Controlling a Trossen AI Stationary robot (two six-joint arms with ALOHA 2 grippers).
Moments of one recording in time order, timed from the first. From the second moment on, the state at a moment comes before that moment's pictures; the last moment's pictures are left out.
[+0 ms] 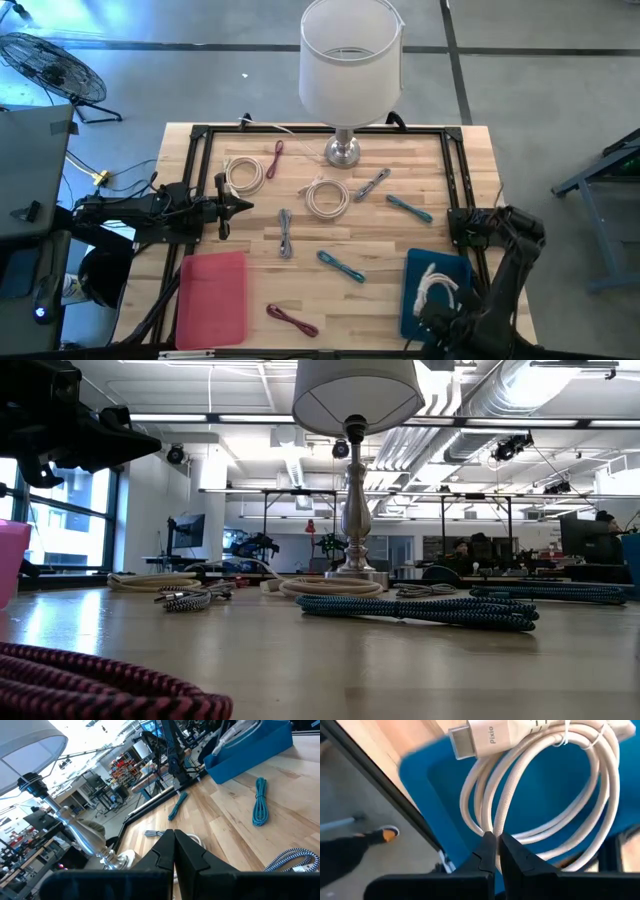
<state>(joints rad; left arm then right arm) 0.00 0.01 0.03 0.00 -0.06 0.62 1.07 1.91 1.72 -1.50 0.05 1.72</state>
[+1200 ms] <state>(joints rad) 0.00 0.01 0.03 0.00 -0.06 0.62 1.02 1.94 1.72 -1.47 0.20 1.65</state>
